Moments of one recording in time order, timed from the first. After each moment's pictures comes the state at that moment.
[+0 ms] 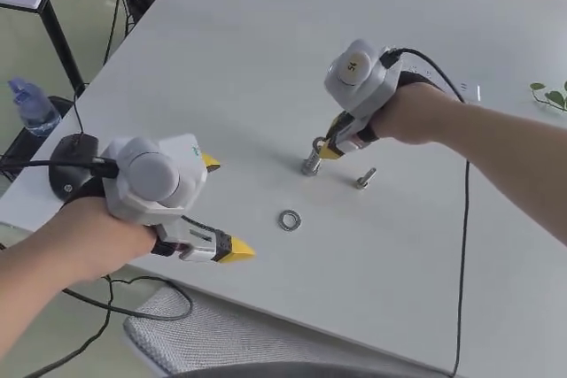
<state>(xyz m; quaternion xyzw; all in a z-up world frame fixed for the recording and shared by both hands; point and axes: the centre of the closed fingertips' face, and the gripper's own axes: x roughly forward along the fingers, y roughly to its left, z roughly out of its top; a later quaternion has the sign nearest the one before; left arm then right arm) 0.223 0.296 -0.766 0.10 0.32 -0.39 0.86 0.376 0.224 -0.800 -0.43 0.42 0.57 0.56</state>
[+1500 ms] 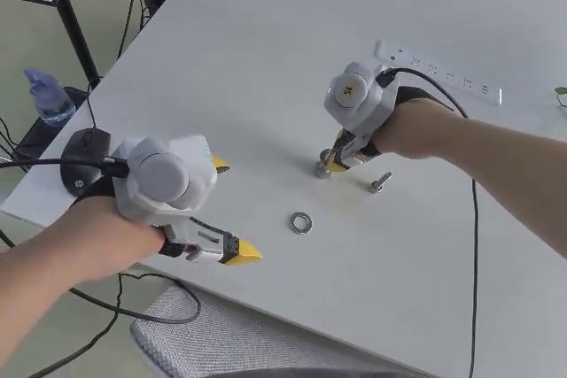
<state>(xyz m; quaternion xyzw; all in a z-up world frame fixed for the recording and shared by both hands) 0.224 0.299 -0.775 0.09 0.33 -0.39 0.86 0.374 0.225 -0.830 -0.47 0.42 0.57 0.52</state>
